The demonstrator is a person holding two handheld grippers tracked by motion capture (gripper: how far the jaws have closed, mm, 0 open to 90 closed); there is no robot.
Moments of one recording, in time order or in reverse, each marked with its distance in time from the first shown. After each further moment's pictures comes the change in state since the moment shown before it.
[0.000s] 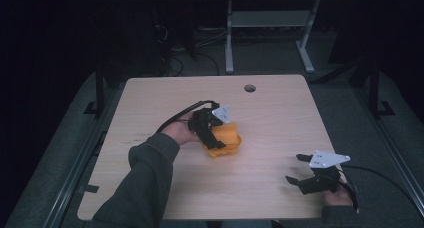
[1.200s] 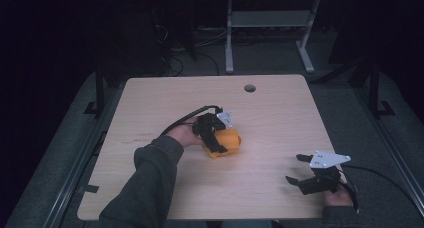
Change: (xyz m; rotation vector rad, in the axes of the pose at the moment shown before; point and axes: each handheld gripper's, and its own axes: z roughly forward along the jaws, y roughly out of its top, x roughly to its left) left arm 0.008 -0.009 0.030 0.028 -0.070 -0.031; right arm 0.000 0.000 0.000 -0.008 0.004 -0.006
